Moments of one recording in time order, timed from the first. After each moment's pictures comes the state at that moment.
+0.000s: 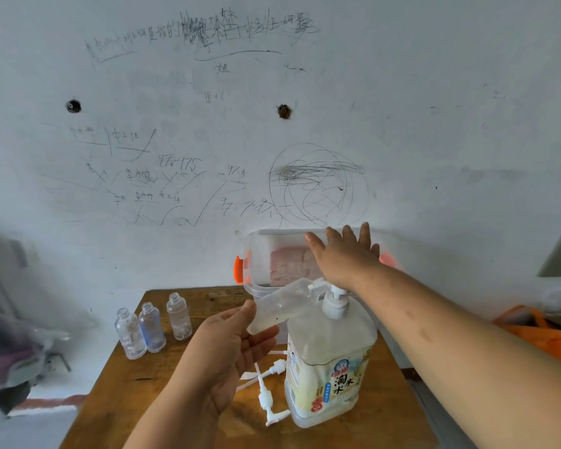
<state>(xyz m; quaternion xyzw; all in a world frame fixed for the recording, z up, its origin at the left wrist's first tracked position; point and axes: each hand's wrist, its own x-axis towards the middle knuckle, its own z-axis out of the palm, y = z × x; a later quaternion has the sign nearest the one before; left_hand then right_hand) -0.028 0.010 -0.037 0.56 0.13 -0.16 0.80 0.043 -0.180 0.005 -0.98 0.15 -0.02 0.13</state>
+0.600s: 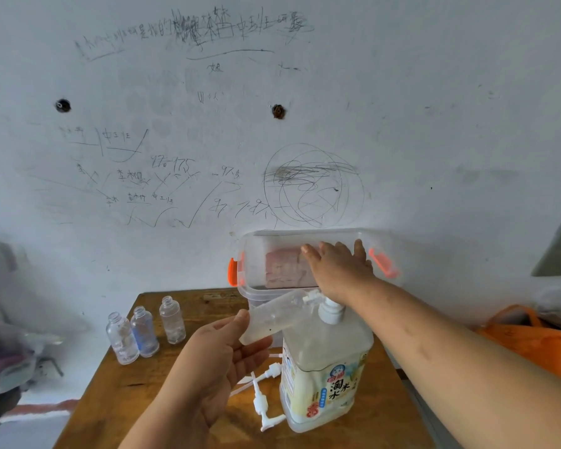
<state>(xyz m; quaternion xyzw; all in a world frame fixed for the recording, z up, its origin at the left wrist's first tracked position) -0.029 0.010 -0.042 0.56 0.15 -0.17 0.80 0.045 -0.188 -0.017 -0.99 0.11 0.00 0.12</state>
